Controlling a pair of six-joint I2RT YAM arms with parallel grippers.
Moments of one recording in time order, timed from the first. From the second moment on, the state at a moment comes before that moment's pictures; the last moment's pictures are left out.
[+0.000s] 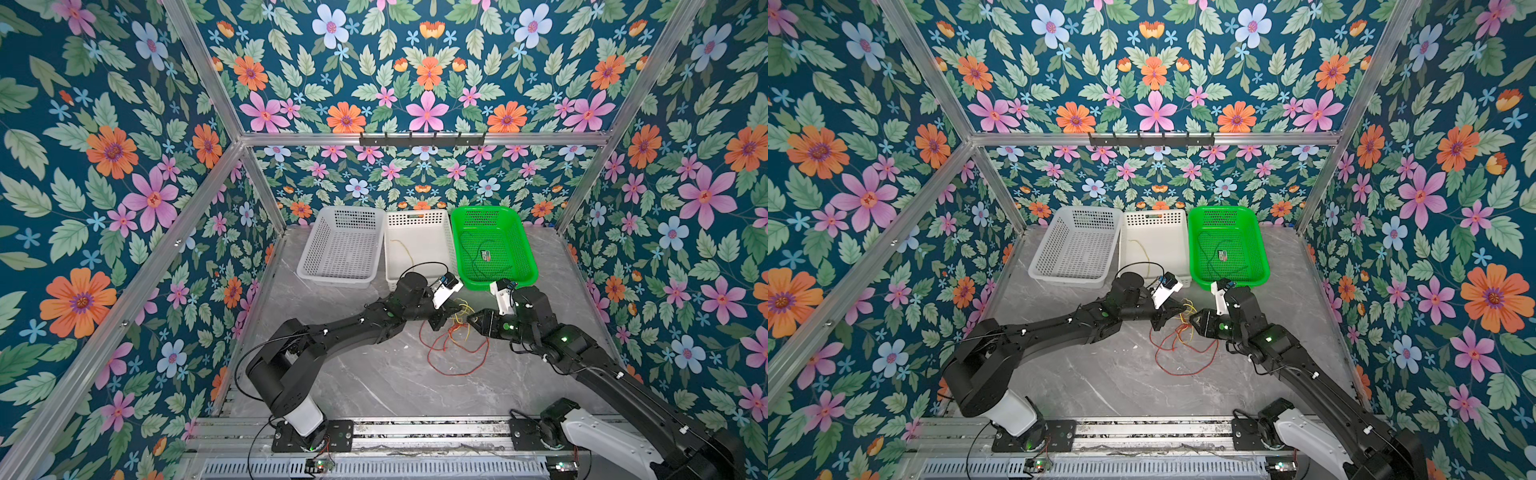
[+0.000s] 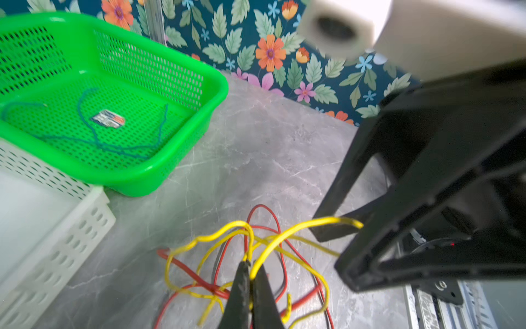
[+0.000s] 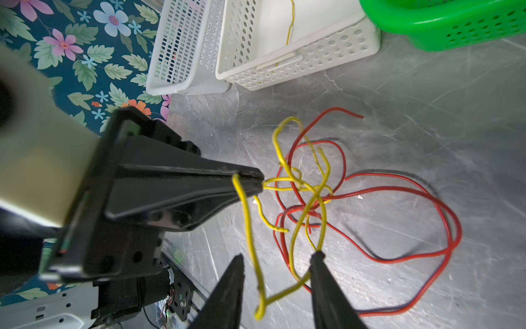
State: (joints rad) left arm -0.84 1.59 0.95 0.25 0.45 0.00; right arm 0.51 0.92 0.70 -0.44 -0.30 0.67
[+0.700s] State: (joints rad) left arm -0.84 1.47 0.92 0.20 0.38 0.00; right arm 0.50 0.93 0.62 -0.28 -0.29 0.58
